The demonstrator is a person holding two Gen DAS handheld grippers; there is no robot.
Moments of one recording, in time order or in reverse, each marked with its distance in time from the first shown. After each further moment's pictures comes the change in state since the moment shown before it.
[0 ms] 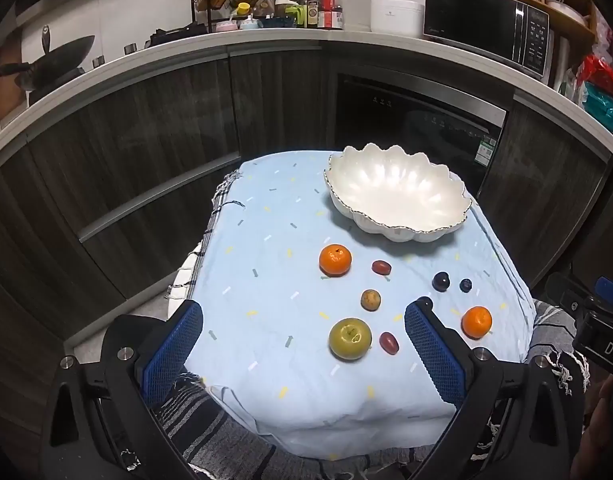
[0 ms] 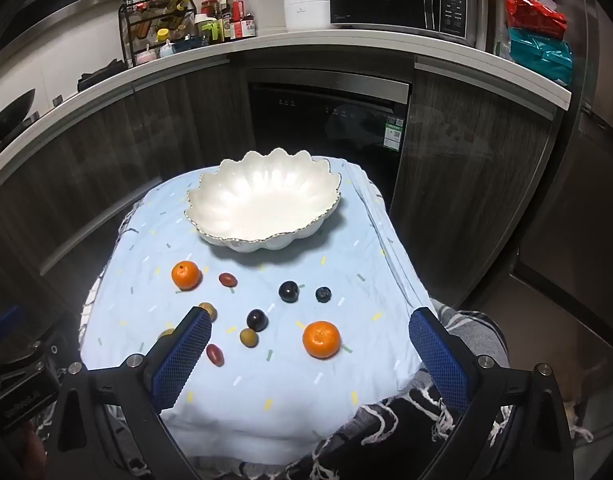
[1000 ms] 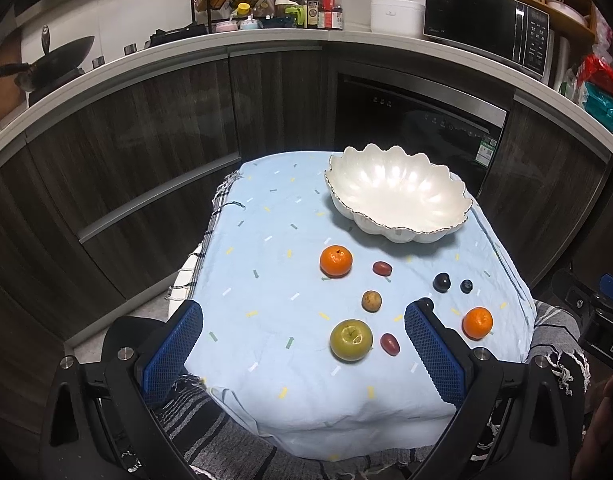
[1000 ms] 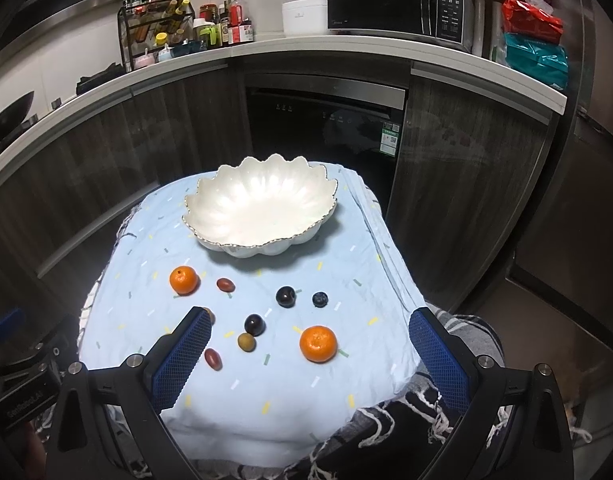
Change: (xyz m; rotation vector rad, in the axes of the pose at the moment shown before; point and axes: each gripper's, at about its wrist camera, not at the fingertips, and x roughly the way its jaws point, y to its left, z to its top) left arm 0.003 0.002 -0.001 -0.001 -0.003 -0.001; right arm -0.003 -0.002 0.003 -0.001 -0.015 -0.007
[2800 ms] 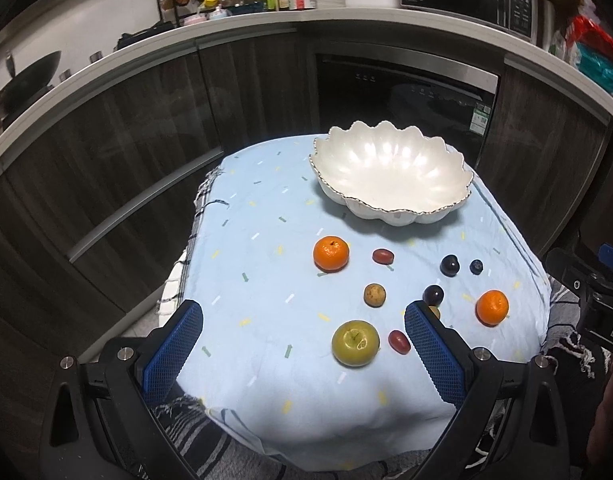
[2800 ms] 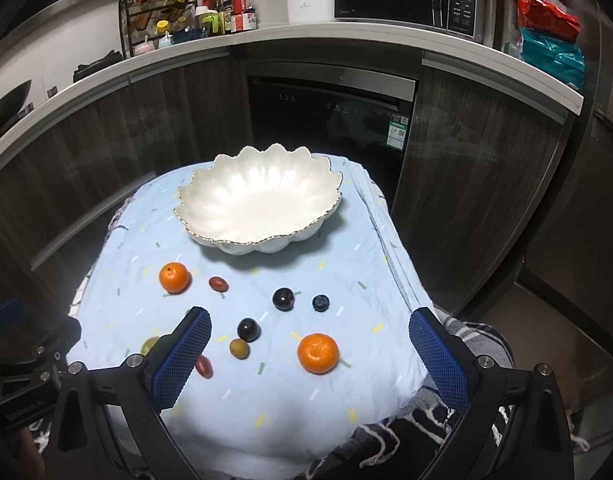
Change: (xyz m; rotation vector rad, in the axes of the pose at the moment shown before) left arm 0.037 -0.014 0.011 0.117 0.060 -0.008; right arm 0.036 0.003 0.002 -0.029 0.028 0.002
